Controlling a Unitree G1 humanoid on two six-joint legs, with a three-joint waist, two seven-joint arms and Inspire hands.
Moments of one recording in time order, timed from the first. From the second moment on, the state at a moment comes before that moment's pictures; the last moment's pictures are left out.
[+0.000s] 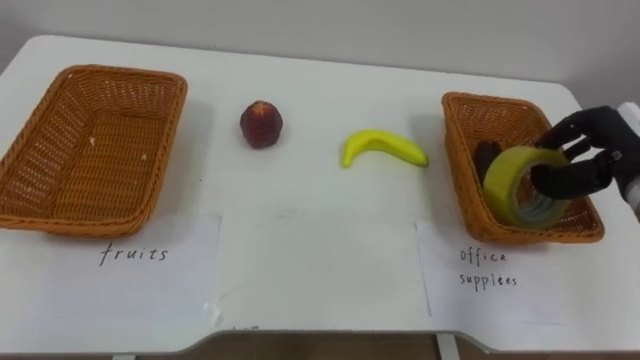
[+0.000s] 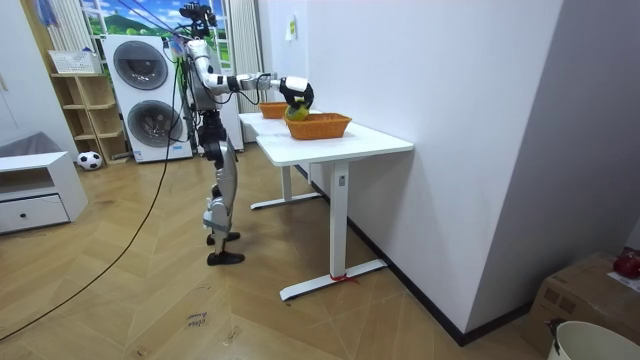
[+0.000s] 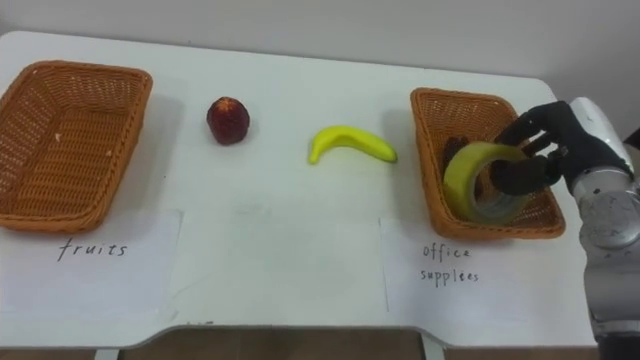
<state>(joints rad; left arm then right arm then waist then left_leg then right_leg) 0.27 0.22 0.22 0.99 0.01 0.06 0.15 -0.17 -0.56 -0.19 0.23 -0.44 0.17 0.20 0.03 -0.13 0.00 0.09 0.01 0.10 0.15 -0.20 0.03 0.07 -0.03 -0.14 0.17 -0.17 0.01</state>
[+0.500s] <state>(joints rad) 0.27 0.22 0.22 1.00 0.01 0.06 0.15 -0.17 -0.56 -0.19 0.26 -0.44 0.17 0.17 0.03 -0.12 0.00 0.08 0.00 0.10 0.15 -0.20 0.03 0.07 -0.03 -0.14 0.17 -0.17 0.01</state>
